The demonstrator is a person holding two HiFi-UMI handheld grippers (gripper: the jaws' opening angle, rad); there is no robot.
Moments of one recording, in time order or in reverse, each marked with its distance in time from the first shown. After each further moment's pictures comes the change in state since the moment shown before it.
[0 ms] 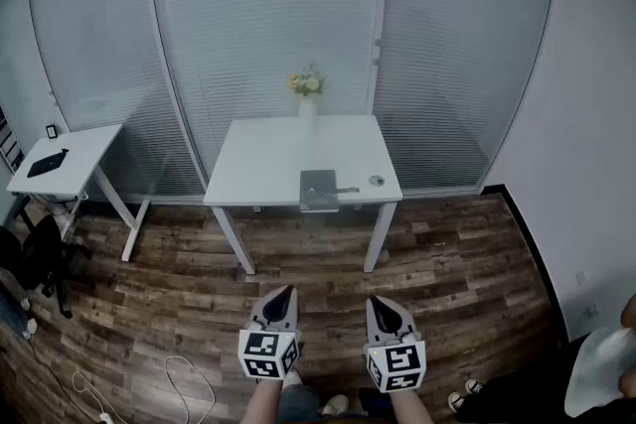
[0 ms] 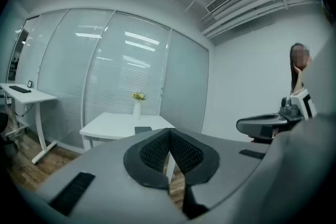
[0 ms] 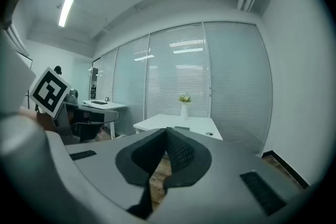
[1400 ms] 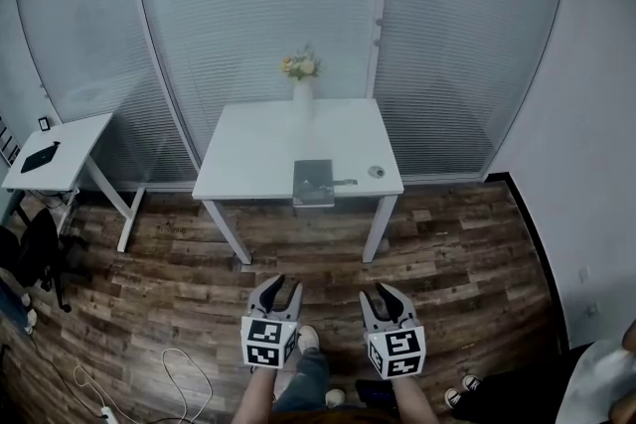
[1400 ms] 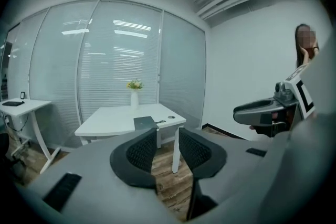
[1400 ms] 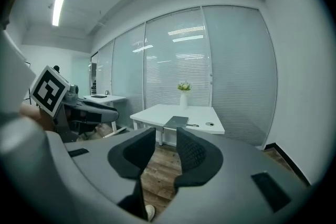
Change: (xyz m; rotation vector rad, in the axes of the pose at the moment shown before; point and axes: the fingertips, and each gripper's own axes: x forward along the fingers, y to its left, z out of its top) left arm 0.070 0.007 -0.031 0.111 0.157 -0.009; right arm 0.058 -0.046 -0.036 0.032 0.118 0.039
